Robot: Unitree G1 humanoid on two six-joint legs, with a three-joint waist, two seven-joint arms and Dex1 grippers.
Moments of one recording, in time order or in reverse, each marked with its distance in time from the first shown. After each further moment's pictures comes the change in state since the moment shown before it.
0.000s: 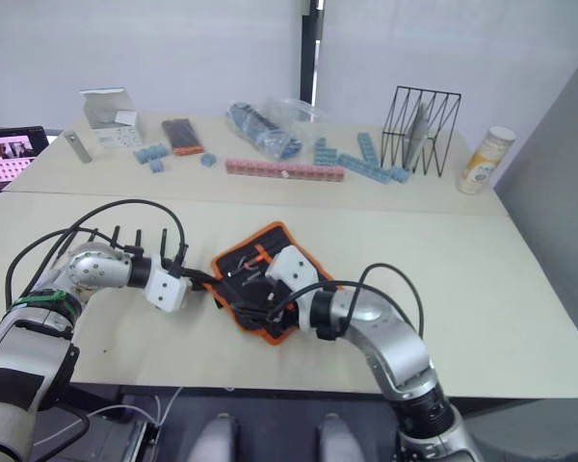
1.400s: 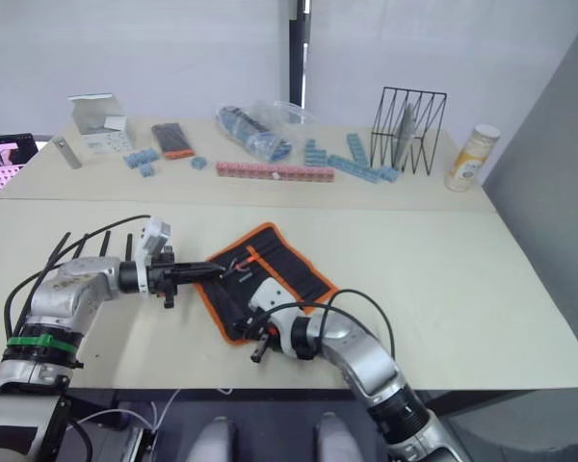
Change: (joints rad) left arm 0.409 -0.040 0.308 -0.861 -0.737 1.660 -0.285; right arm 0.007 0.014 0.181 0.190 -0.074 -0.063 -0.060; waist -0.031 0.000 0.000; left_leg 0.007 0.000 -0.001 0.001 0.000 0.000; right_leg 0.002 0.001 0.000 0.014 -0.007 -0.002
